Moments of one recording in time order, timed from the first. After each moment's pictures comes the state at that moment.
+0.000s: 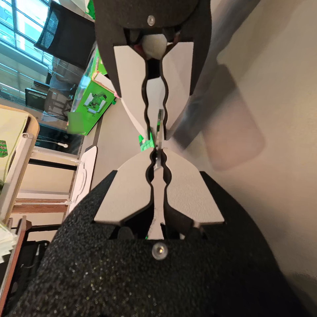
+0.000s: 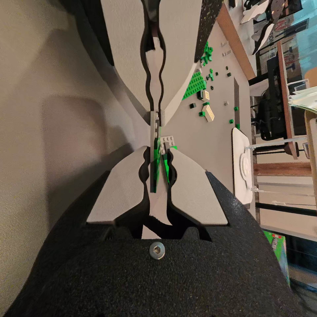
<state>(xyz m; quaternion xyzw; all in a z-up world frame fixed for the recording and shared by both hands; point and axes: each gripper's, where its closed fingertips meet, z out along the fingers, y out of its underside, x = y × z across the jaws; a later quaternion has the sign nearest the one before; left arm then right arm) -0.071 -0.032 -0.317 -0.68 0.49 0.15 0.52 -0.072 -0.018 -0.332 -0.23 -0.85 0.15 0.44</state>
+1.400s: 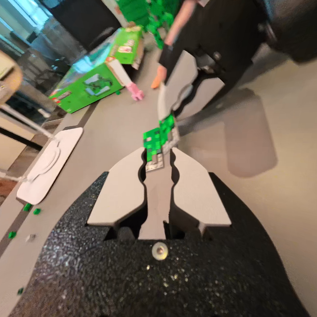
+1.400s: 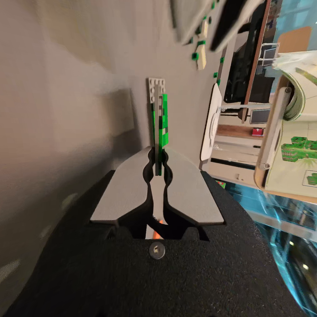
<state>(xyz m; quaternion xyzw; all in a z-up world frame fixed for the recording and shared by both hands) -0.088 -0.026 -0.300 -0.74 0.36 0.02 0.56 -0.056 0.037 -0.347 -0.23 -0.84 -0.07 0.48</state>
